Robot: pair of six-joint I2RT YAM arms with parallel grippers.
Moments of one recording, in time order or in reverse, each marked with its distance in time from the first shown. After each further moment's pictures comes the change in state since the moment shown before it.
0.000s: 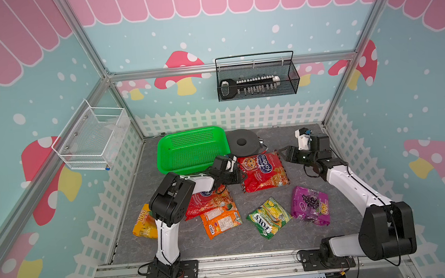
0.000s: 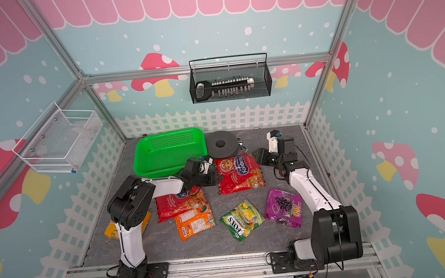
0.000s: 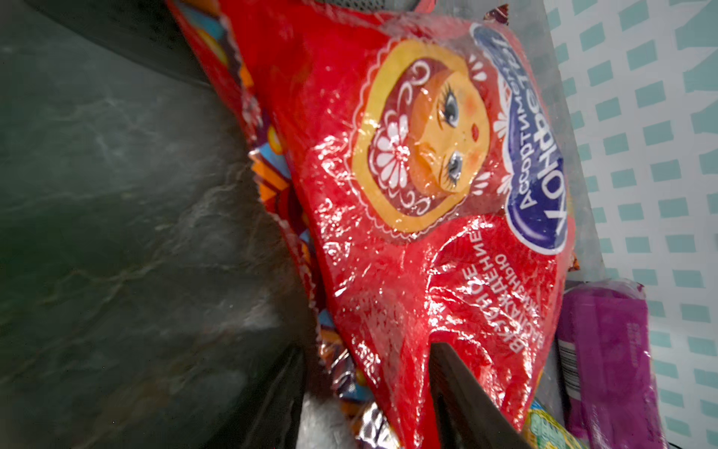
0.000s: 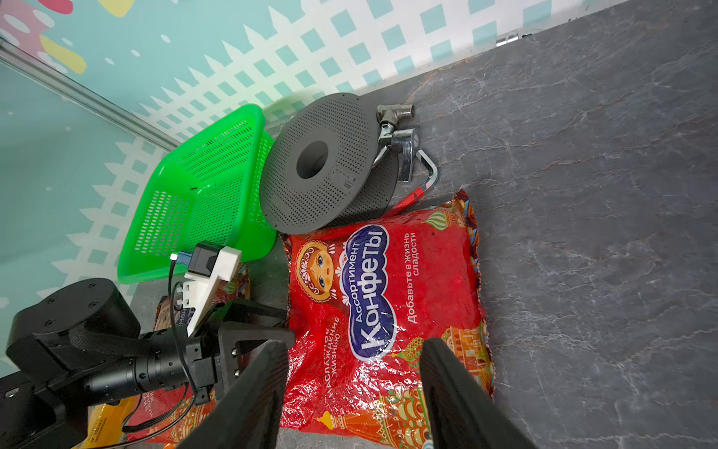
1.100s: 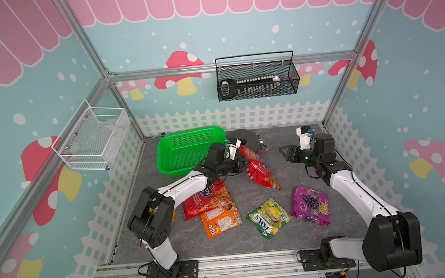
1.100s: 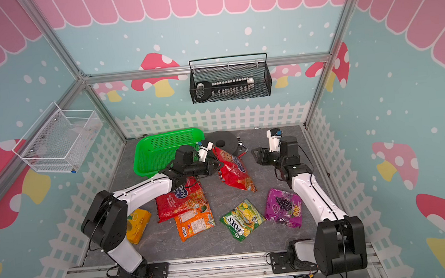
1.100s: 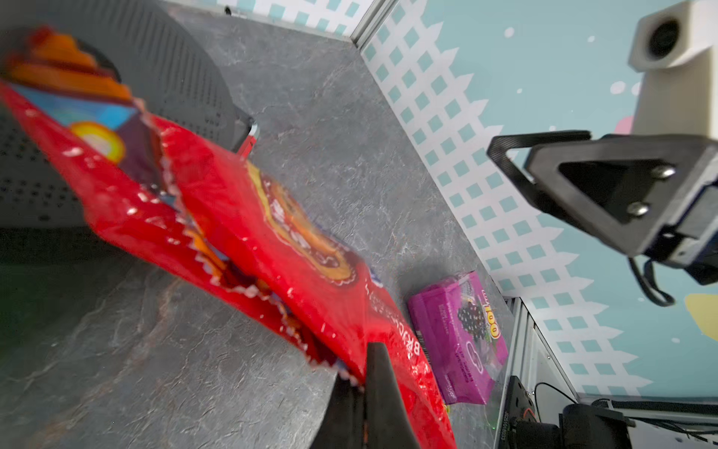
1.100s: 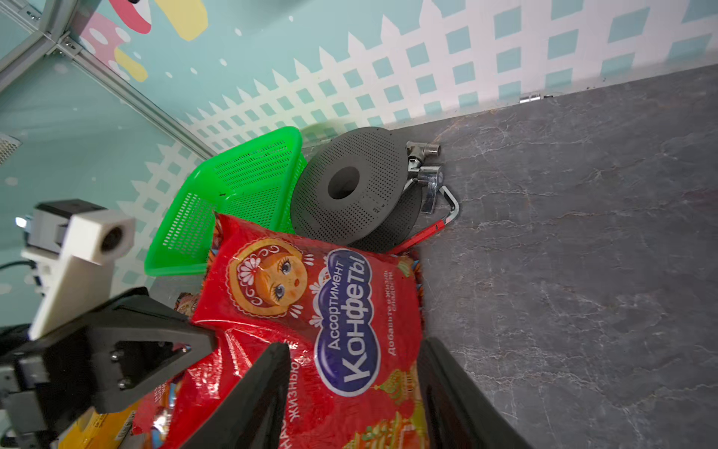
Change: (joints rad) left arm -0.026 -0.291 0.110 -0.127 0.122 0.060; right arm 0.000 -0.078 -0.042 0.084 -0.043 -0.051
